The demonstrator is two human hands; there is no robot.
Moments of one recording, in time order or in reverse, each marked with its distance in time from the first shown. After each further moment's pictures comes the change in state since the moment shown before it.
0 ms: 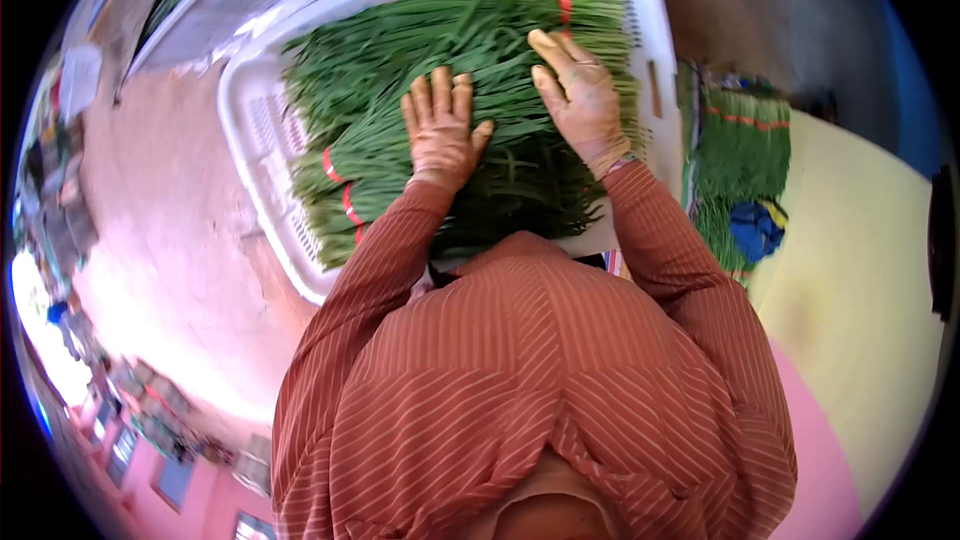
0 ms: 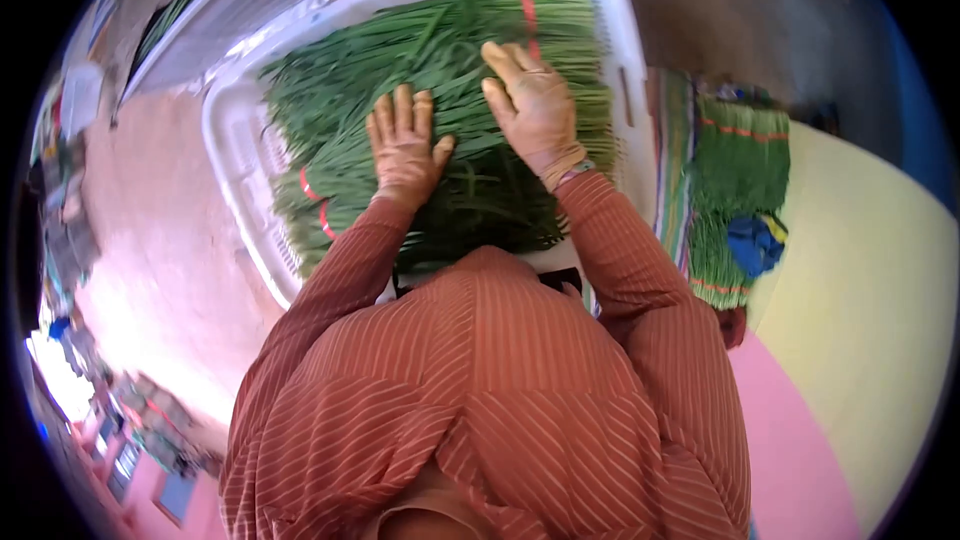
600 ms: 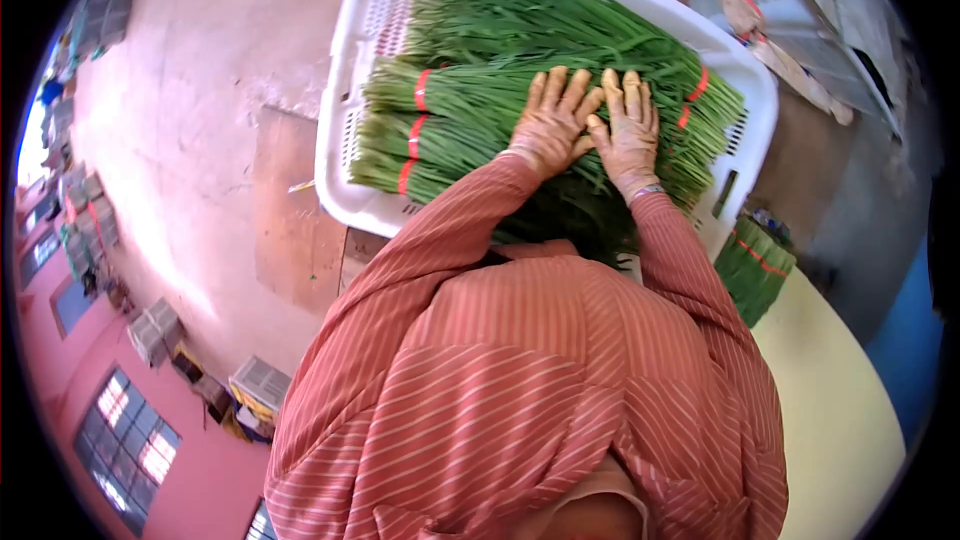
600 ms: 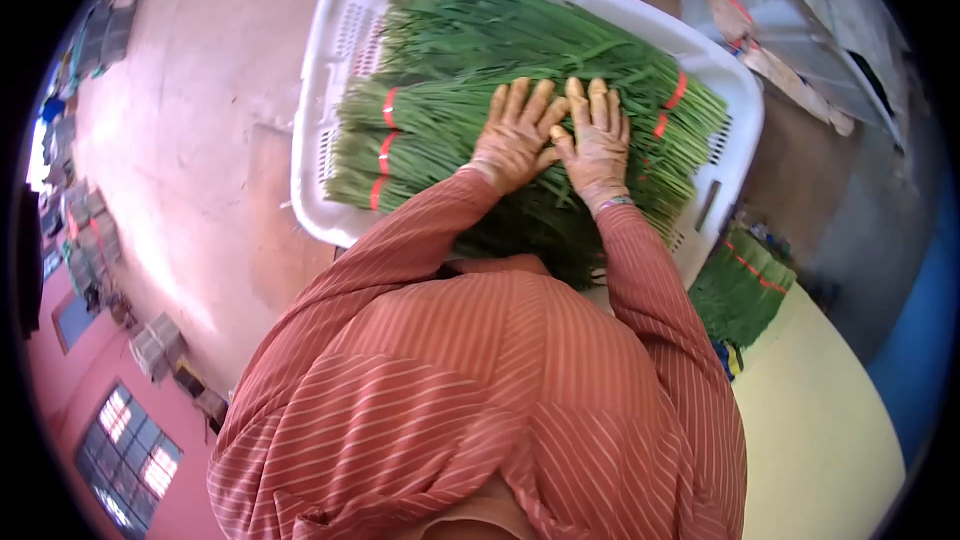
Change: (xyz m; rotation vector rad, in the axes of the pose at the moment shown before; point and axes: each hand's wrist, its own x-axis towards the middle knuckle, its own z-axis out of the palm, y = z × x) left_hand -0.004 -0.007 0.014 -0.085 0.019 -0.043; right_hand -0.006 0.004 0.081 -0.266 -0.318 -0.205
